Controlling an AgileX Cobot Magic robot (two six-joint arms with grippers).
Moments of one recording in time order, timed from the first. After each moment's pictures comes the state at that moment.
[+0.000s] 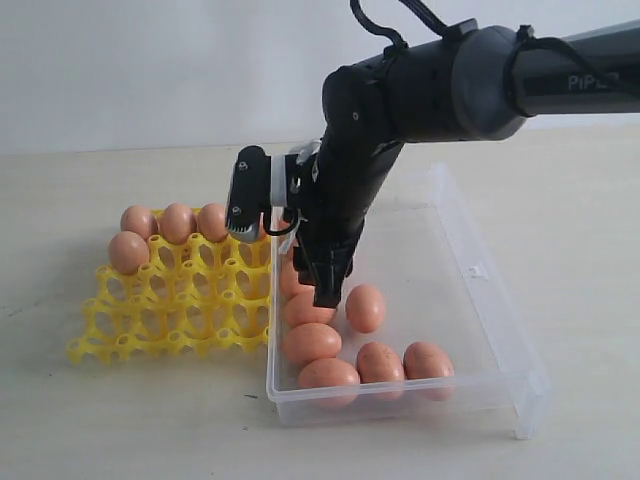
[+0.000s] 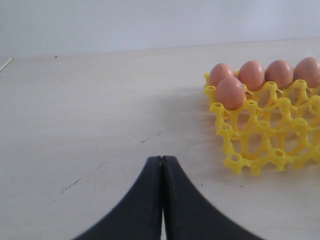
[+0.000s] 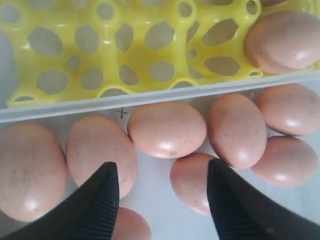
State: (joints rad) left arm -0.01 0.00 0.00 0.02 0.37 0.01; right arm 0.67 2.03 -1.48 0.00 0.74 -0.89
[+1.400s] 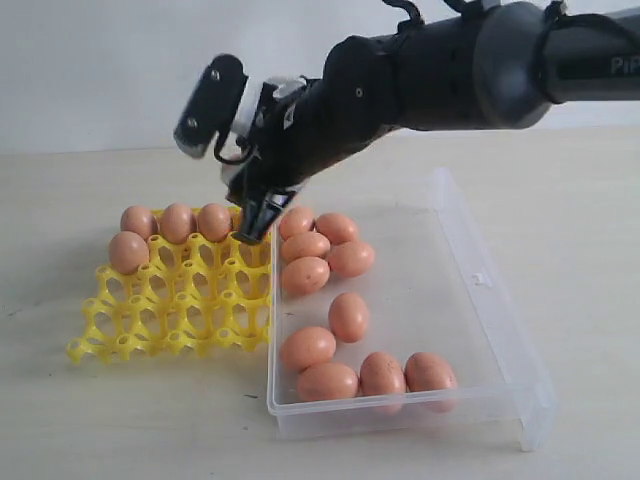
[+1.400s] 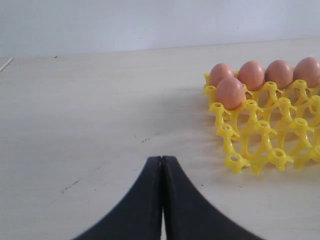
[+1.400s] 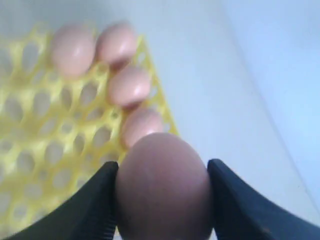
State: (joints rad) left arm -0.01 0.00 0.00 0.02 0.37 0.01; right arm 0.70 1.96 -1.44 0.16 0.29 -0.79
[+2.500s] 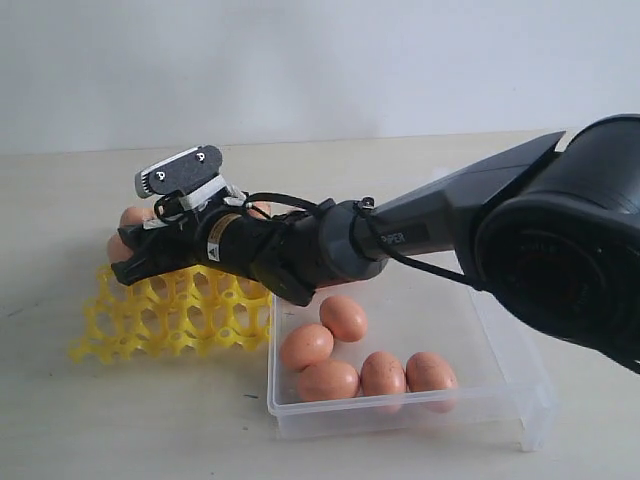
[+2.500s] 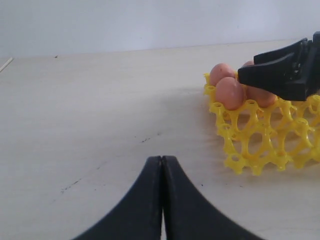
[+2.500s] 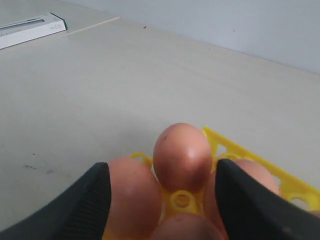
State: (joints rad) left arm -0.01 0.00 0.00 0.02 0.37 0.01; right arm 0.78 2.41 -1.56 -0.29 -0.47 0.31
